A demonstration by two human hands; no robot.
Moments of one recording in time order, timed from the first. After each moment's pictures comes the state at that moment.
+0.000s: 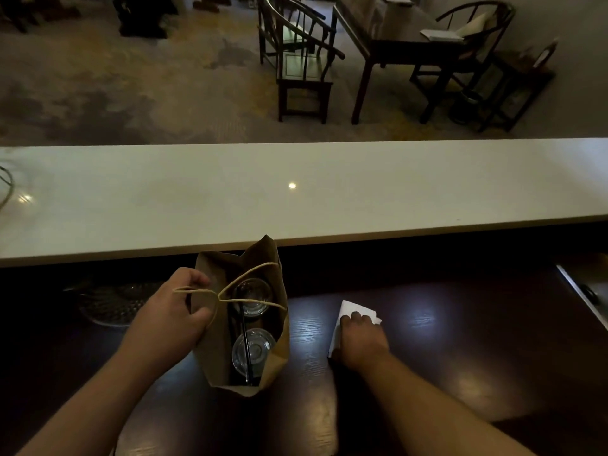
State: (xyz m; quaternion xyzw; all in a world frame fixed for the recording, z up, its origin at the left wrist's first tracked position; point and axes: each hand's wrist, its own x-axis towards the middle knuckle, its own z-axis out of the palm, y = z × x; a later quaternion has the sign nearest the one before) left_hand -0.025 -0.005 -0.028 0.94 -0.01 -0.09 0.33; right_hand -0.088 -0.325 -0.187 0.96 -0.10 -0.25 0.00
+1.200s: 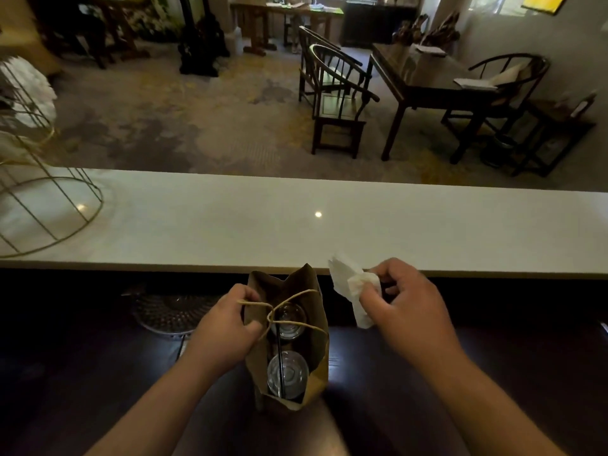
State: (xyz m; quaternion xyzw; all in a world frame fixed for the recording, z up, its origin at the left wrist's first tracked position) left_hand -0.022 0.001 -0.030 0.92 -0.02 -0.10 0.37; right_hand -0.078 -0.267 0.057 0.90 -0.10 0.11 -0.40
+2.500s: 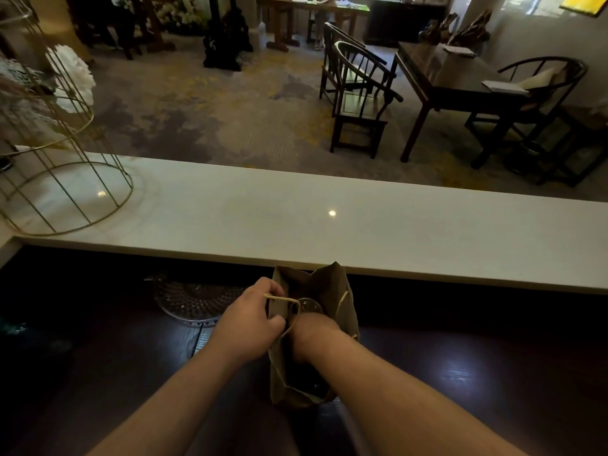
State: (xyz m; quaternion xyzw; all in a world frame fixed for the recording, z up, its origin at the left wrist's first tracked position) left_hand -0.022 0.008 -0.035 0.92 -0.04 -0.10 0.38; right_hand -0.001 -0.132 -0.062 0.92 0.07 -0.39 -0.03
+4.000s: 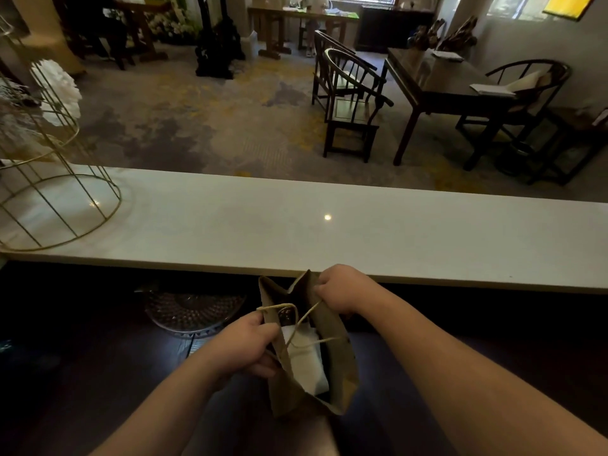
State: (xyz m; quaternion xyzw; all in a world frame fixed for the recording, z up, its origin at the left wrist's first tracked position) left_hand -0.027 -0.006 -0.020 0.75 0.11 -0.35 0.55; right_hand 0.034 -0.215 0.010 0.94 -0.03 -0.25 -0.23
